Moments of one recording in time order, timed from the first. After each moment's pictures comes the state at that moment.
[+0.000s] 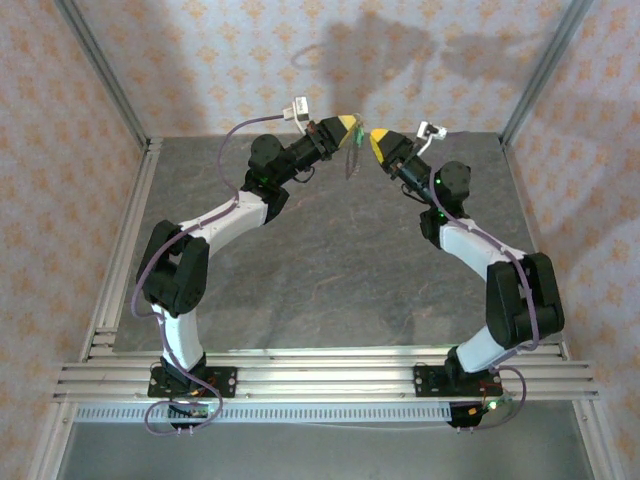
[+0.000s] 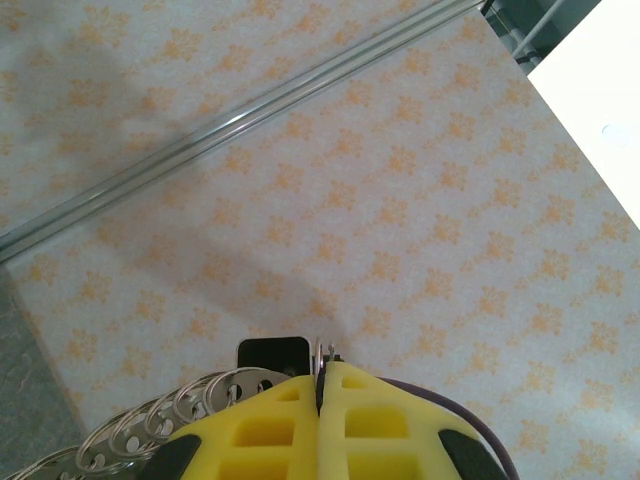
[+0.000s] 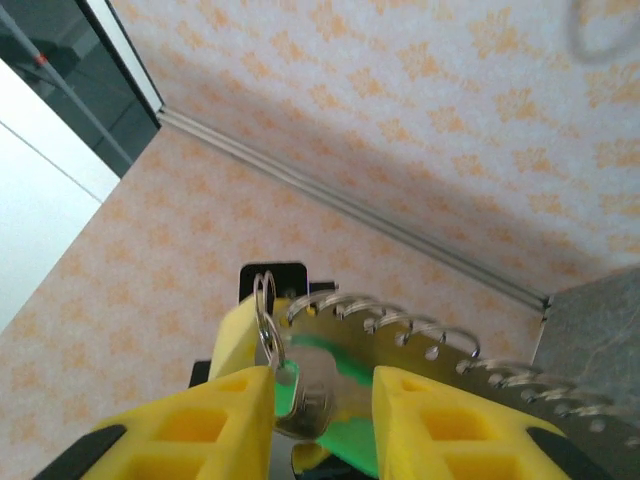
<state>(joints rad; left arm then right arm) -0.45 1.87 1.41 0.85 0.49 -1.30 0.23 1.55 0.95 0.99 -0.59 1.36</state>
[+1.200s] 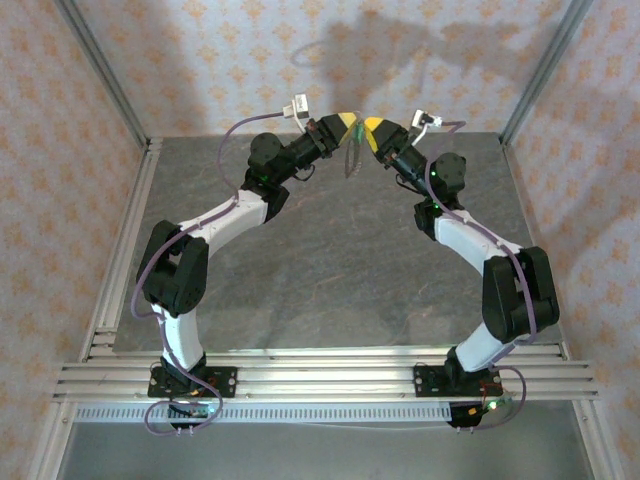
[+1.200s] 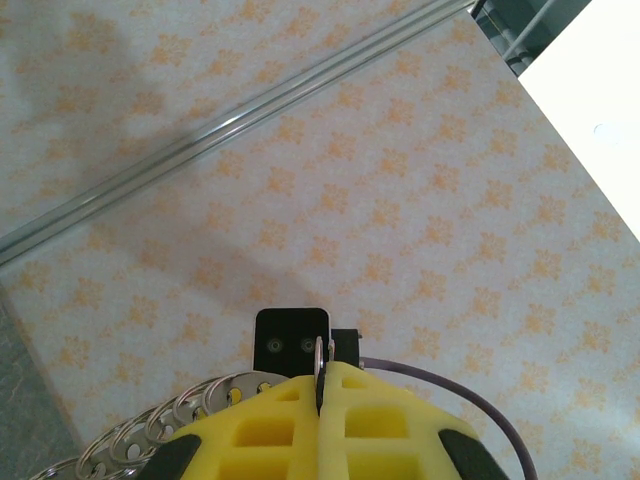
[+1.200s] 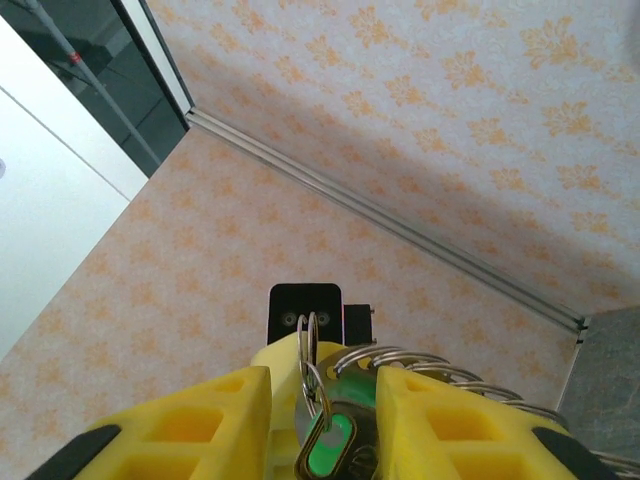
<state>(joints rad) -0.45 1.87 1.43 0.85 0.49 -1.30 0.27 1.60 1.05 0.99 -0.58 1.37</state>
